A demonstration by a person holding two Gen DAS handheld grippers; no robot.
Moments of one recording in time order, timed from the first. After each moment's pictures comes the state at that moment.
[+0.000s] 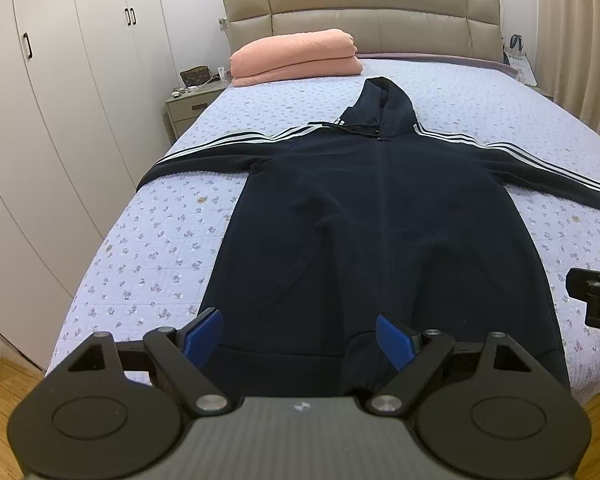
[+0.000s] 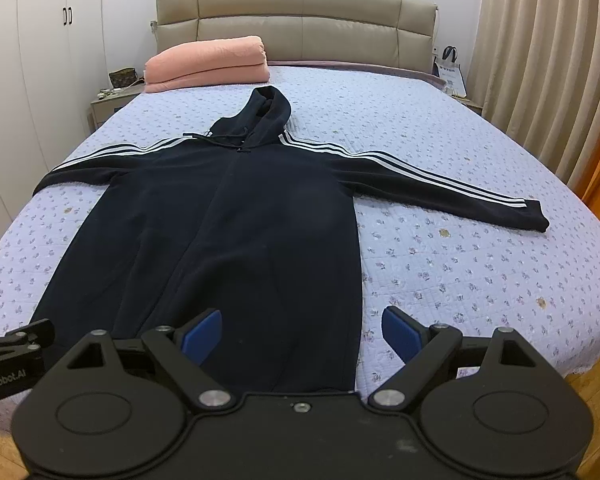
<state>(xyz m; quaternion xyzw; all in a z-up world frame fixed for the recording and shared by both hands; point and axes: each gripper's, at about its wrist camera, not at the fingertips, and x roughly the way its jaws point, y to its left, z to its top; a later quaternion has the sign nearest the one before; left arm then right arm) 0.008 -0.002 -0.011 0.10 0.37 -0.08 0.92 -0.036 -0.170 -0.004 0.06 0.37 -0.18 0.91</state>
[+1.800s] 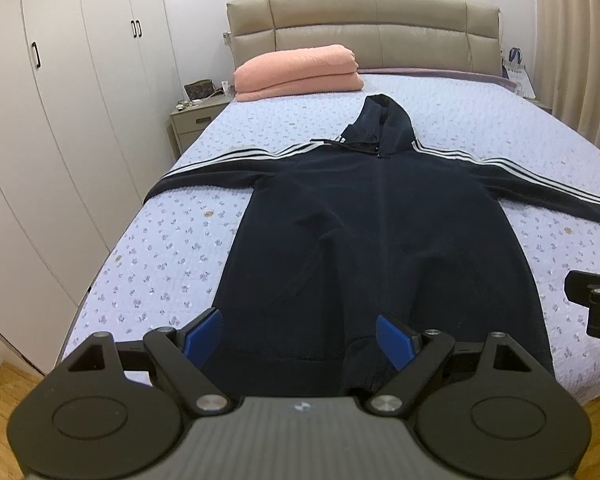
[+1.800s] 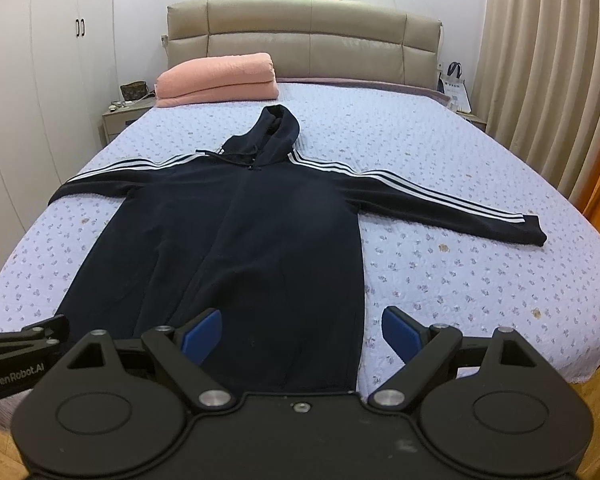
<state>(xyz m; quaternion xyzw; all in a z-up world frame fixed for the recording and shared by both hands) -0.009 0.008 0.006 0.09 0.35 -0.08 0.93 -0.060 -0.159 0.021 0.05 0.35 -0.17 0.92</state>
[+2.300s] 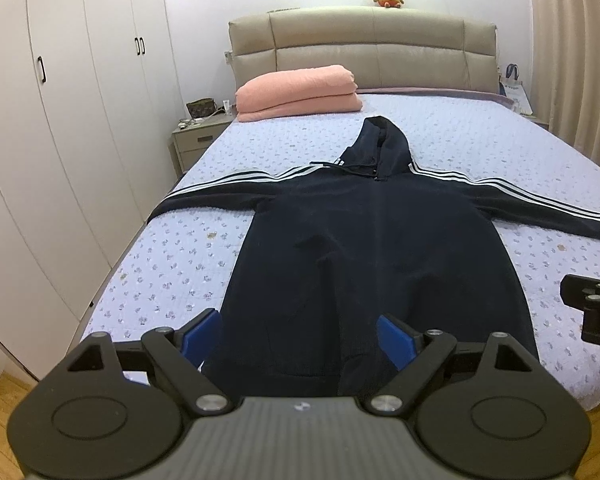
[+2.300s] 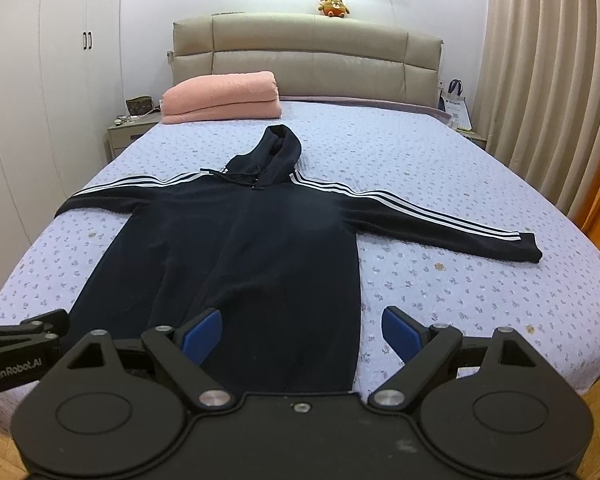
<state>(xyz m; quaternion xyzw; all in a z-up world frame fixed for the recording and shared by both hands) -0.014 0.004 0.020 0.09 0.33 -0.08 0.94 -0.061 -0.165 0.030 0.05 0.33 -0.17 0.93</state>
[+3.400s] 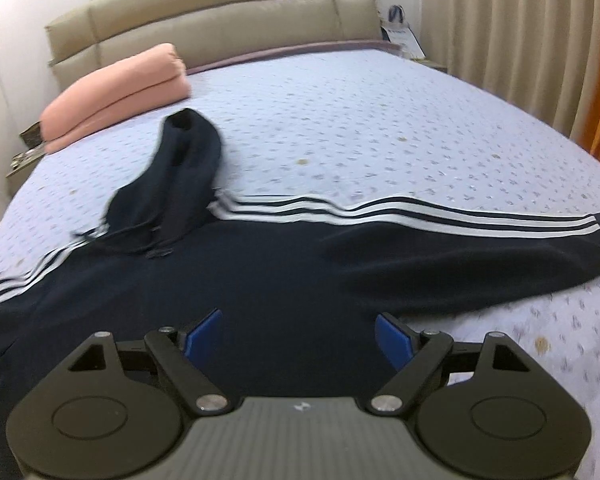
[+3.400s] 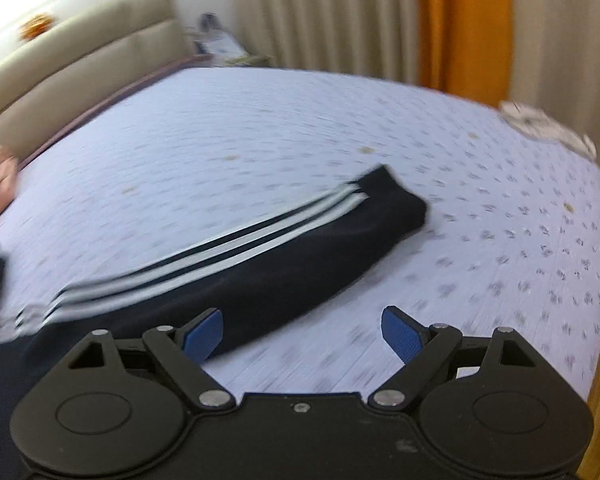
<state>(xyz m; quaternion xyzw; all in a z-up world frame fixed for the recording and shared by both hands) 0.283 -0.344 -0.077 0.16 0.37 -0.26 0.88 0.082 -0.651 -0.116 0.31 0.31 -0.44 0.78</state>
